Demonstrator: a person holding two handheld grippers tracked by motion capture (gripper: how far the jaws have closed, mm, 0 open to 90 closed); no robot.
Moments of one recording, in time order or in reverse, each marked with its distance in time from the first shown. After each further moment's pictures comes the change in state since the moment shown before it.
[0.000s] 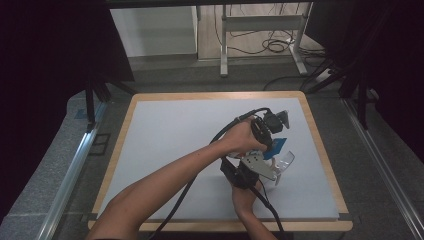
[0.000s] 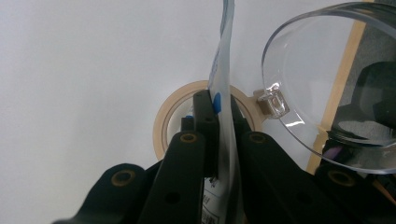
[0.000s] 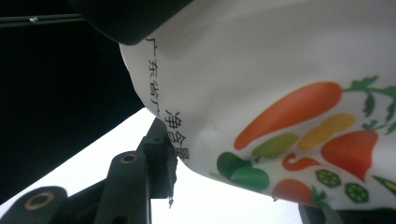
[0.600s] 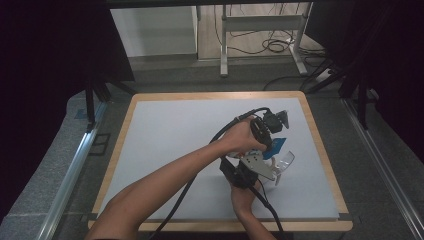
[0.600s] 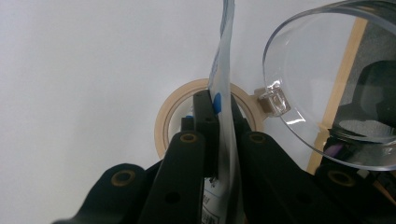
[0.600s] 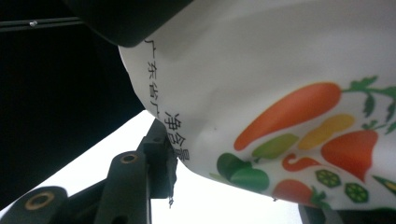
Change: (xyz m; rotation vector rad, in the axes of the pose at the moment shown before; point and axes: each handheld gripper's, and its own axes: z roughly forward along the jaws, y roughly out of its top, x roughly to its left) left arm 0.000 0.000 -0.001 0.001 0.000 0.002; right arm 0.001 0.000 0.001 -0.007 -0.003 0.008
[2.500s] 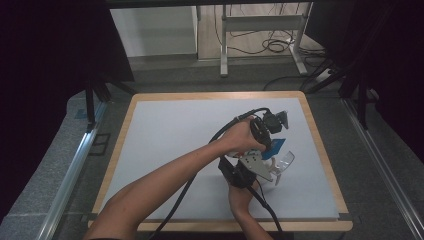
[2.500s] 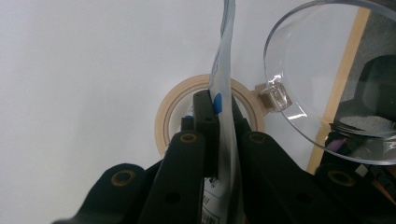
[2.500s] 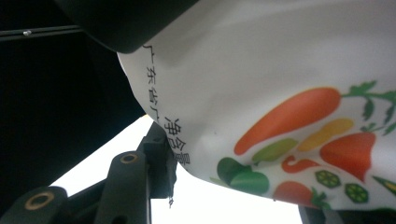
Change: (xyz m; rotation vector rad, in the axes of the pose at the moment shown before) left arm 0.001 -0.002 0.001 0.010 -0.003 0.006; right arm 0.004 -0.002 0.003 -0.021 -0.026 0.018
